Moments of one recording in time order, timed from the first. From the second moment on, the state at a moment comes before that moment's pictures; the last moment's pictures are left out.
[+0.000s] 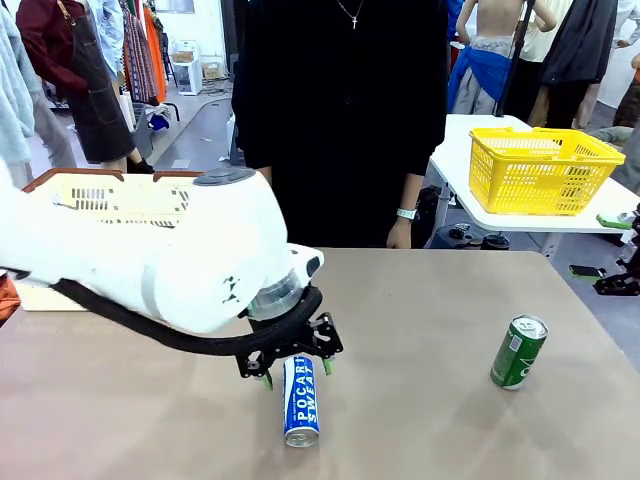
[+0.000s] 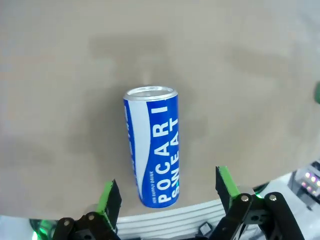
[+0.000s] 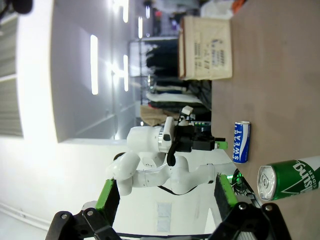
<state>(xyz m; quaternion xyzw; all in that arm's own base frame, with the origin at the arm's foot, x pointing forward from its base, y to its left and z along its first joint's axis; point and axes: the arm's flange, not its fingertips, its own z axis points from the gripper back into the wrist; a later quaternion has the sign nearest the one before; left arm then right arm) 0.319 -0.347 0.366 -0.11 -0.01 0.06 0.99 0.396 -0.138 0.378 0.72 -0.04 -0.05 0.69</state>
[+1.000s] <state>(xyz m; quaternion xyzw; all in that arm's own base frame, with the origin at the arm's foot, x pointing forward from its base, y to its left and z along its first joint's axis) 0.347 -0.387 0.296 0.00 0.03 0.04 1.00 0.396 -0.138 0.378 0.72 -0.04 -0.05 0.69</state>
